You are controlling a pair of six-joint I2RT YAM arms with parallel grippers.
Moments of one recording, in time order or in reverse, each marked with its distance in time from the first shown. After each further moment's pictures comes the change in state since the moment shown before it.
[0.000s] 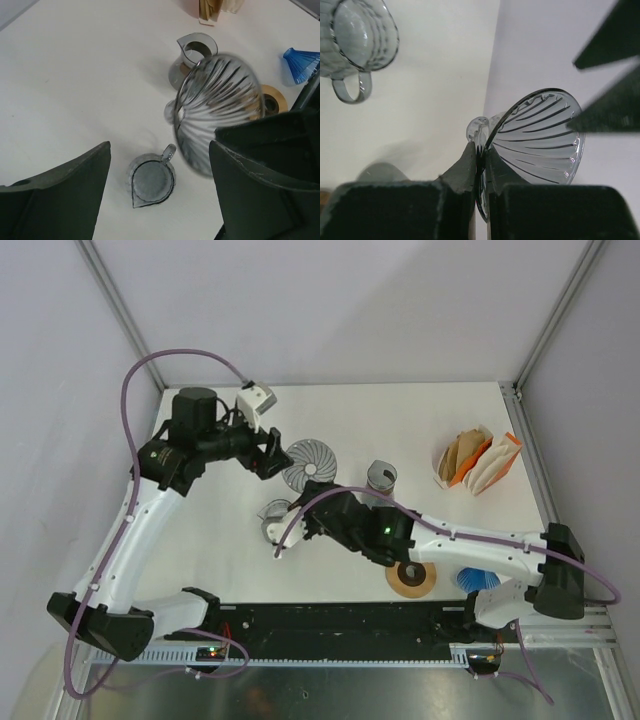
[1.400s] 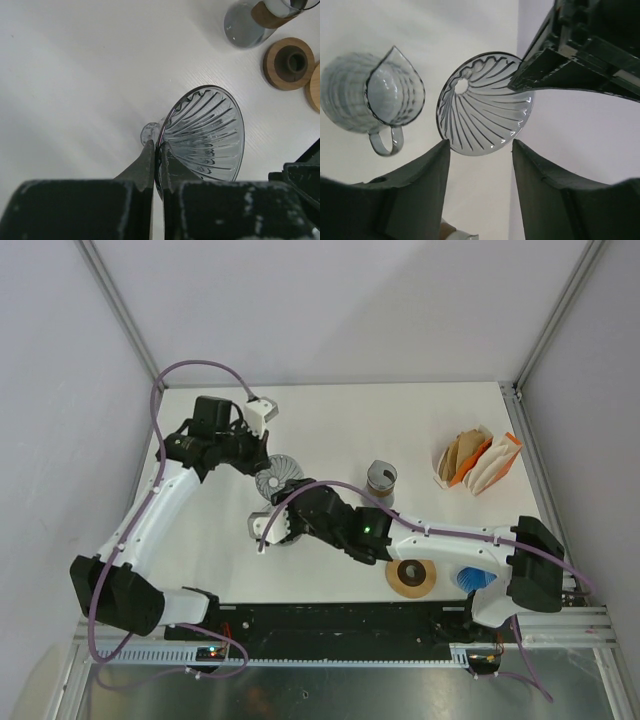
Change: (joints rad) left arm 0.029 0.131 -0.100 -0.017 -0.174 0.045; right arm -0.003 0.127 -0.001 0.144 -0.106 0.130
